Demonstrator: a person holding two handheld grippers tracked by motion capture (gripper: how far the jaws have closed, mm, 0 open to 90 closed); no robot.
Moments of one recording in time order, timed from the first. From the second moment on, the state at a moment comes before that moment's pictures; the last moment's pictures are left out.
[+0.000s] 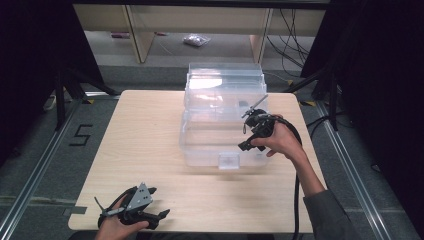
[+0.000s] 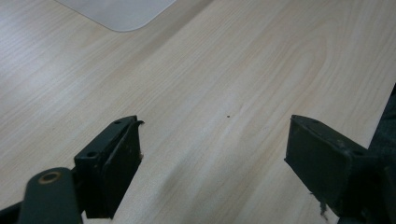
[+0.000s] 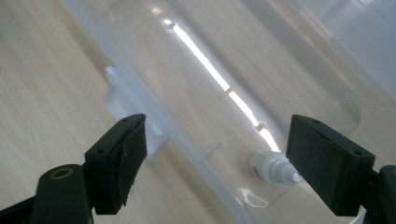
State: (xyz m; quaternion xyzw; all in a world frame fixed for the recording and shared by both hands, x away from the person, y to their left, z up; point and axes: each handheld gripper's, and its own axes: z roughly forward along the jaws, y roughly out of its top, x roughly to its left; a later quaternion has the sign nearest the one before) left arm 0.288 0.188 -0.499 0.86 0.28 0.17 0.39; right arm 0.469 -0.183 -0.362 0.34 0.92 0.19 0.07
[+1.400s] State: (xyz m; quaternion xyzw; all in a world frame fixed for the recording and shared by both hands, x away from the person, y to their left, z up) left arm 0.288 0.188 -0.499 0.86 0.28 0.17 0.39; right arm 0.410 -0.174 -0.366 0.29 0.92 0.25 0.07
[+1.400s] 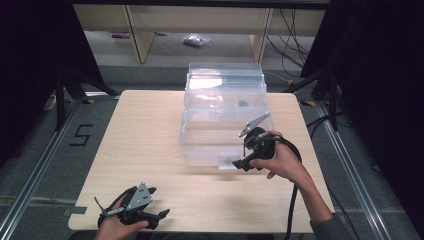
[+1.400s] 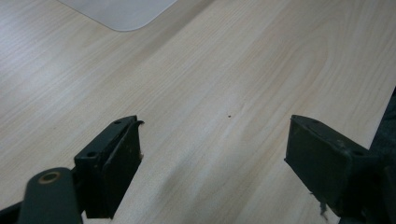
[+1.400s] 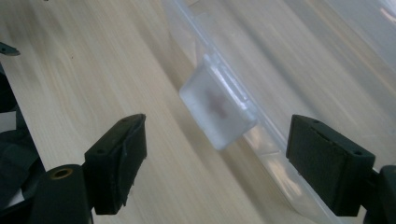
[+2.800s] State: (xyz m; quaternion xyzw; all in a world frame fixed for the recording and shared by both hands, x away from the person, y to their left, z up) left arm 0.288 0.188 -0.499 0.86 0.28 0.17 0.39; right arm 0.369 -0.182 -0.406 0.27 0.92 0.29 0.07
